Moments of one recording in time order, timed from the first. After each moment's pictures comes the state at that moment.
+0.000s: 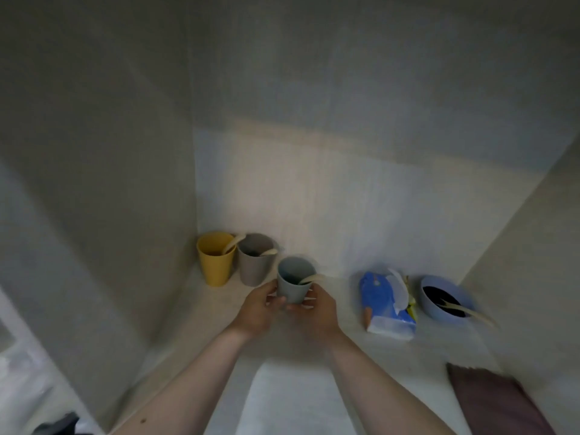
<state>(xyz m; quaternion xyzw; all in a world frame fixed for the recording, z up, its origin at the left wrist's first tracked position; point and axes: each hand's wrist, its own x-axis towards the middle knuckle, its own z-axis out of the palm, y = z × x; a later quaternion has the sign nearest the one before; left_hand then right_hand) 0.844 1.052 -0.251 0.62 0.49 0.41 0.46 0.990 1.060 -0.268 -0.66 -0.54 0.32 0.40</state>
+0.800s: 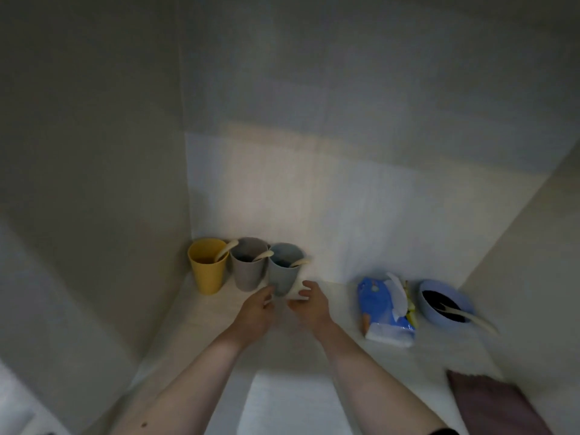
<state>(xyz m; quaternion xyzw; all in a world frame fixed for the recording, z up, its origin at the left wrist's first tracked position) 0.853 1.068 -0.257 0.62 0.52 0.39 0.43 0.992 1.089 -0.265 -0.69 -0.51 0.37 0.36</state>
